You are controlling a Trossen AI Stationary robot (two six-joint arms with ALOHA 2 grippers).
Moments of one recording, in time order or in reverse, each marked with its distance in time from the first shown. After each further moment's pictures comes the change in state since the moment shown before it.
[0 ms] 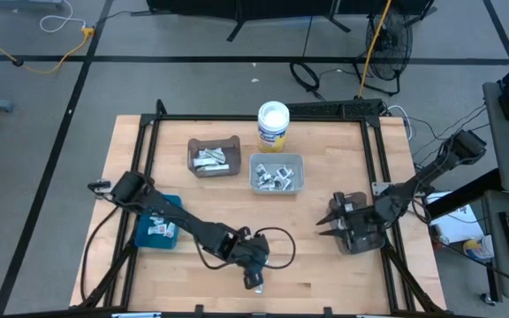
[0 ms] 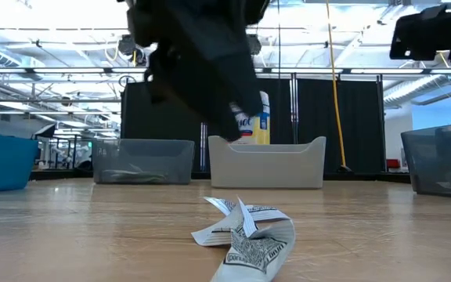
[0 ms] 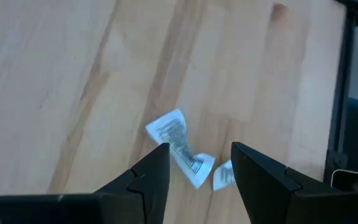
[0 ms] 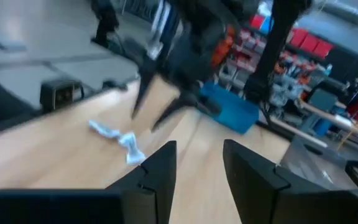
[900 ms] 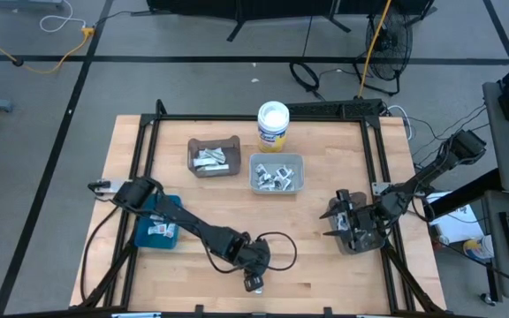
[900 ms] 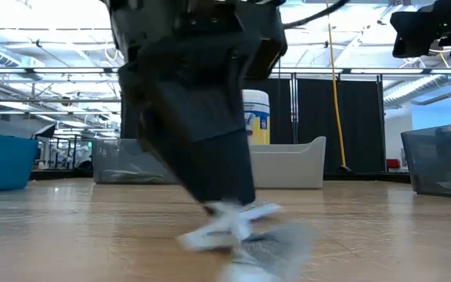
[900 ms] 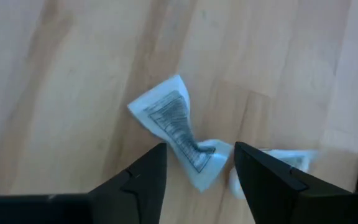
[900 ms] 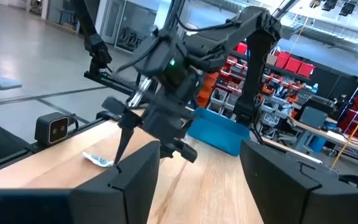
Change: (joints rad) left arm 0.007 0.099 -0.001 0.030 0.106 -0.028; right arm 0.004 -0.022 -0.065 0.180 0.001 0.003
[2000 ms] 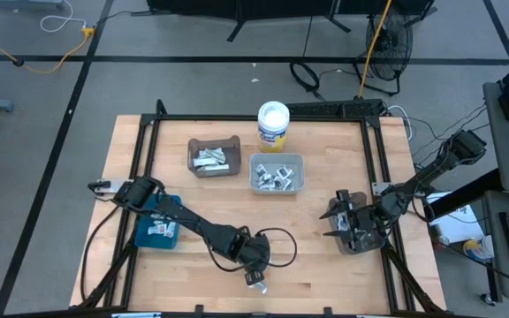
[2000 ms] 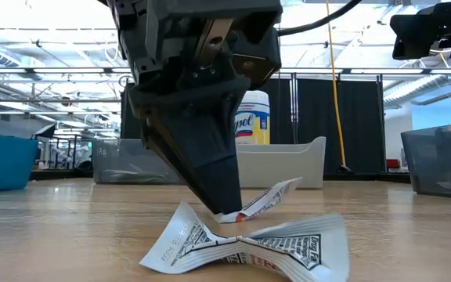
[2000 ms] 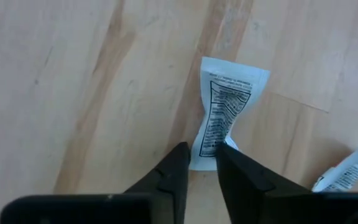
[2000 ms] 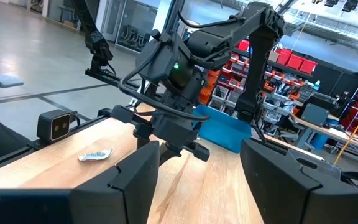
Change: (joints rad) left arm 0.026 0.029 0.004 -0.152 -0.060 -0.001; right arm 0.000 0.001 0.001 -0.014 -0.001 0.010
